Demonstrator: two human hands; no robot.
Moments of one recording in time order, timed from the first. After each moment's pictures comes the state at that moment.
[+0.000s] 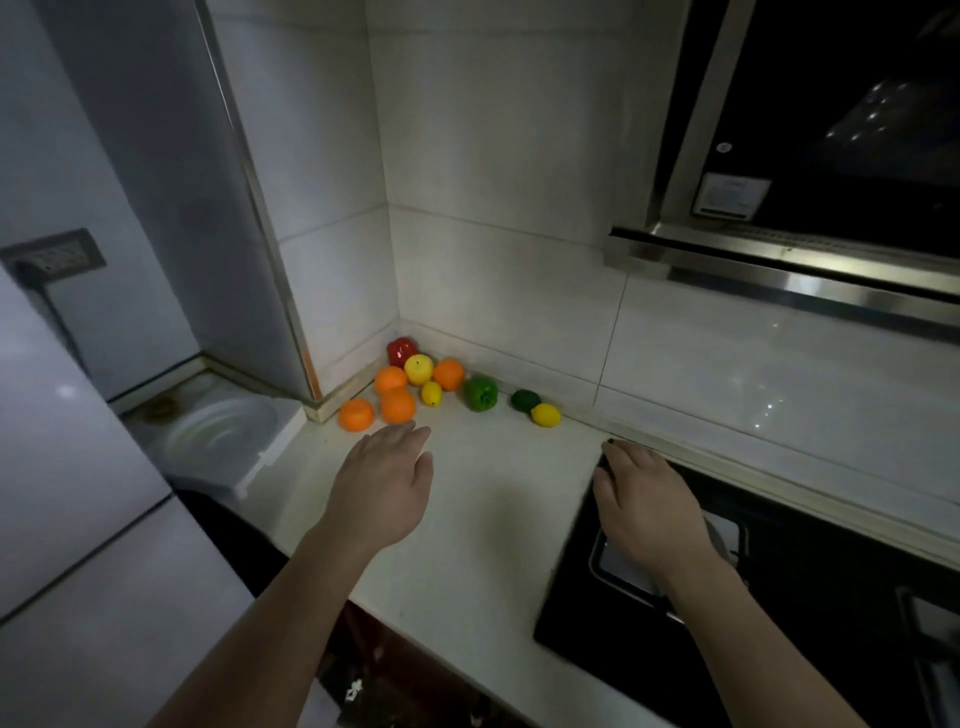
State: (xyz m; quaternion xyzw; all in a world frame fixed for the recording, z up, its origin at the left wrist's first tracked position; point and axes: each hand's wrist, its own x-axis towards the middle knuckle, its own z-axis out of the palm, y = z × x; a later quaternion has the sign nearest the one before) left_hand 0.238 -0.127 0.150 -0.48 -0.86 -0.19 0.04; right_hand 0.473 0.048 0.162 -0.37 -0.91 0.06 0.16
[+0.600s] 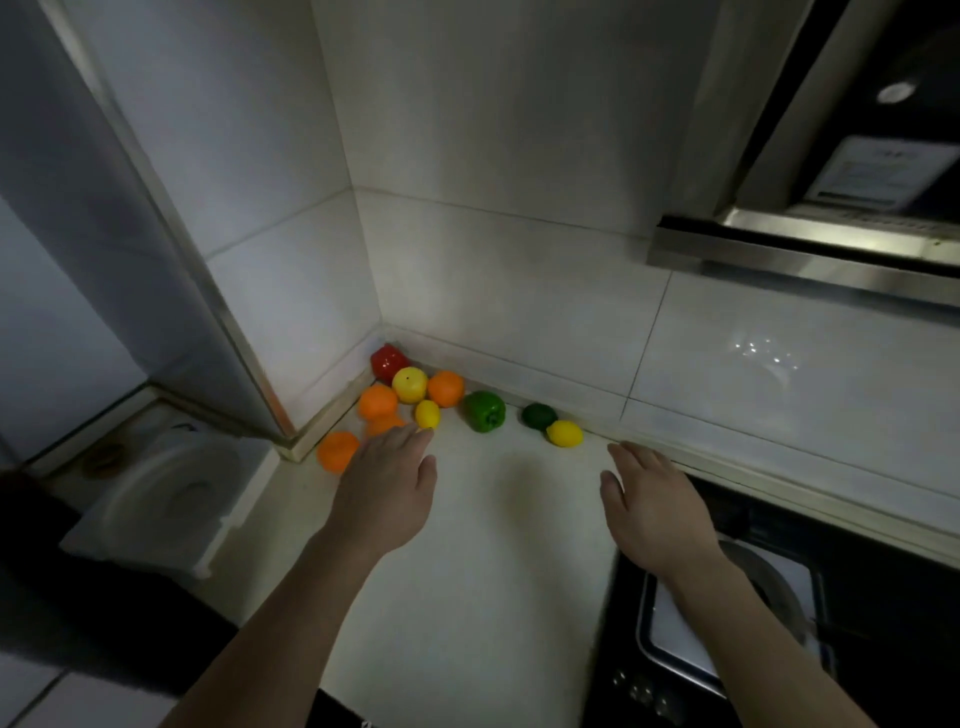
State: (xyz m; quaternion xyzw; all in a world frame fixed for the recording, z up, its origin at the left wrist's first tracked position) left_hand 0.122 -0.015 0.121 -0.51 -0.85 -0.16 0.00; right_hand 0.368 0.144 0.127 -0.42 -0.89 0.11 0.12
